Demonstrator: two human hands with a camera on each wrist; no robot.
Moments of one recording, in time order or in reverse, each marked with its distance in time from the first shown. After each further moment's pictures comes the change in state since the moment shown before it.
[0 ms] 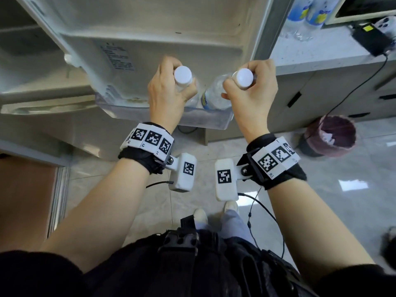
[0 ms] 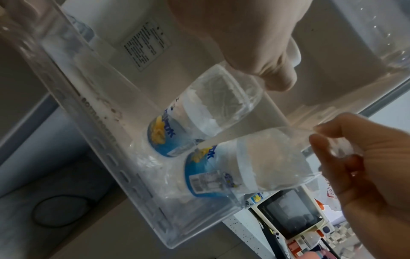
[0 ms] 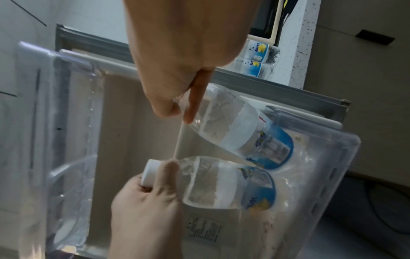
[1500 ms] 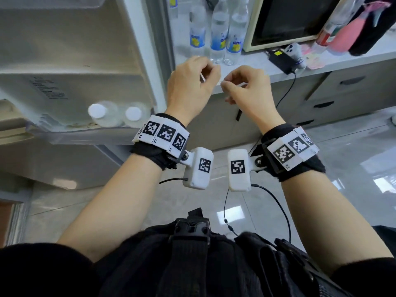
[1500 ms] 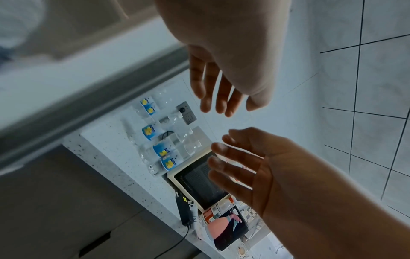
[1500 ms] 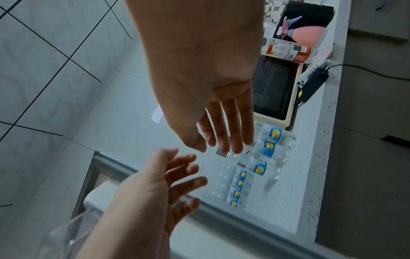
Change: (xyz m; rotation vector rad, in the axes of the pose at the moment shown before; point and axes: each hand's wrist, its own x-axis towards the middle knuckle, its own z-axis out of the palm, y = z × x) left_hand -0.003 0.193 0.130 -0.091 -0.144 0.191; right_hand 0.087 -0.003 -0.200 -0.321 -0.262 0.028
